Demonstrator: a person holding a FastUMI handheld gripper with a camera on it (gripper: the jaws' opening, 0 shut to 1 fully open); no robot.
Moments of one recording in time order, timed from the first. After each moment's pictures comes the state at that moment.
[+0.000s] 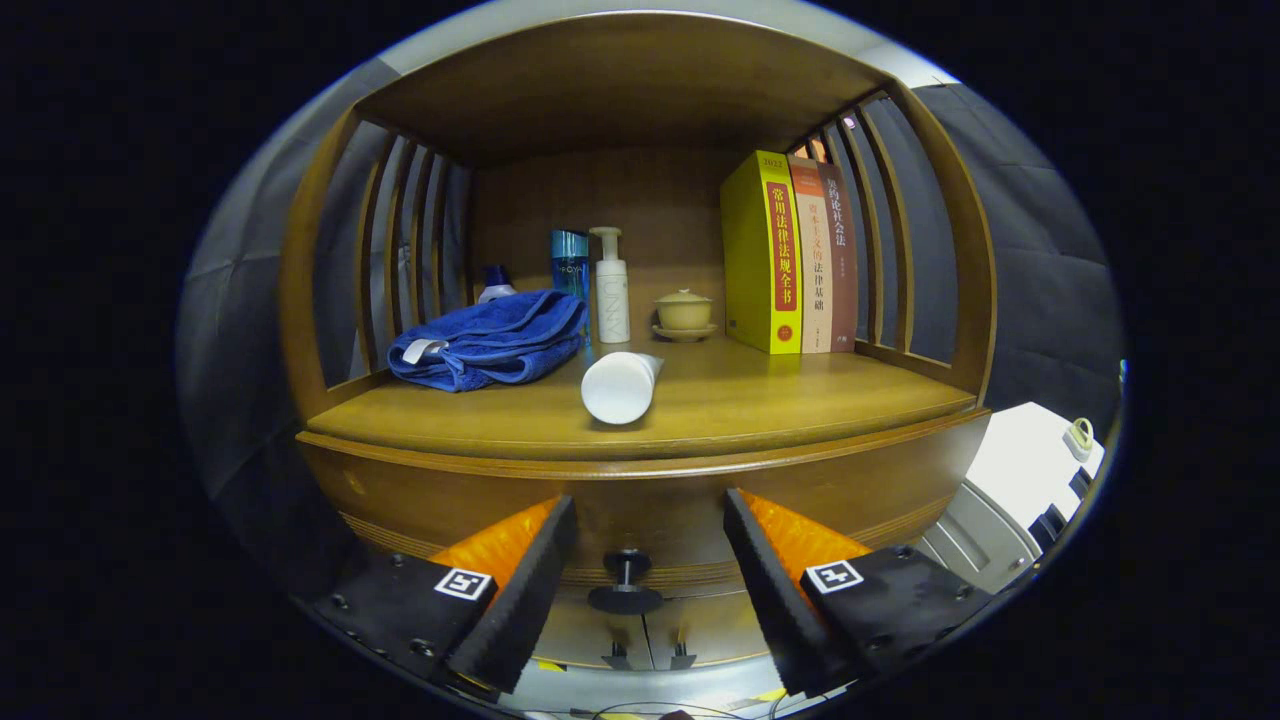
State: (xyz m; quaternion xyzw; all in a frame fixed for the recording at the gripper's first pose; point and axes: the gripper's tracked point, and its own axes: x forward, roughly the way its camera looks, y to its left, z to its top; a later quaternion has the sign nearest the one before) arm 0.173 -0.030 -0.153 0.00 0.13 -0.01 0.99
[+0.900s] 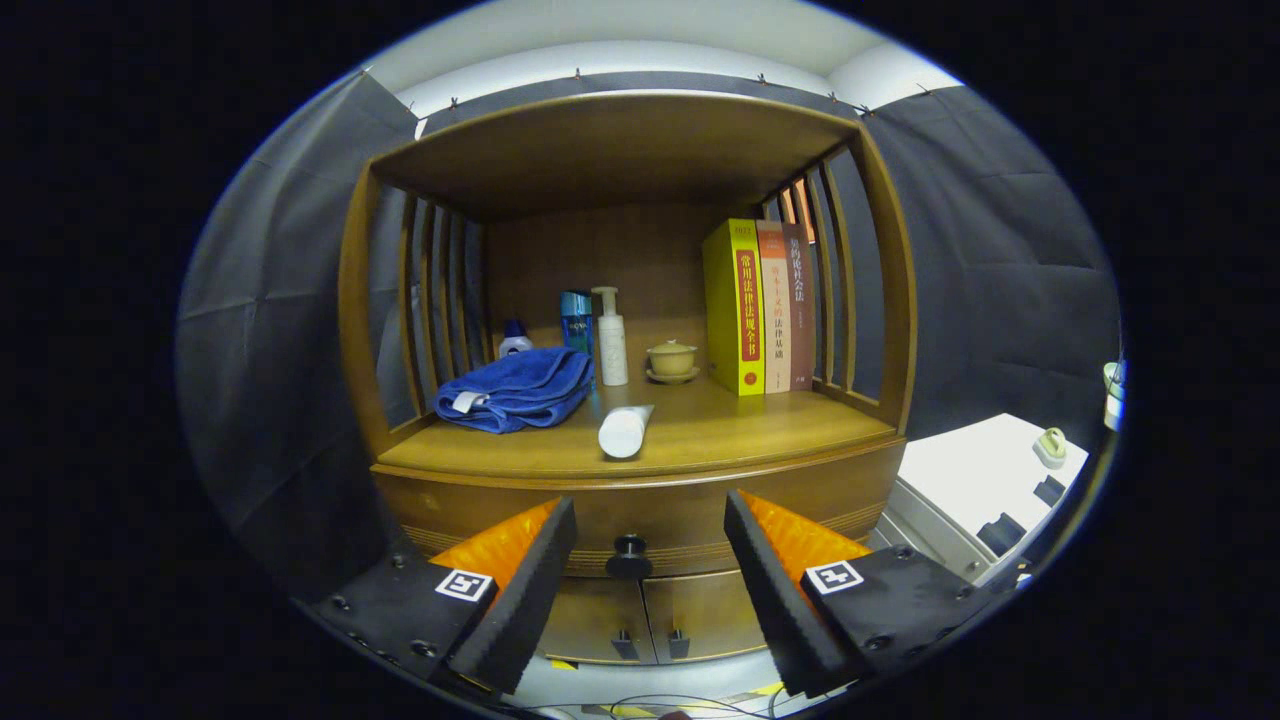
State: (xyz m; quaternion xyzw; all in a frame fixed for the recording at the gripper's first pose) arm 0.070 -0.036 -0.074 0.00 0.09 -0.02 1.00
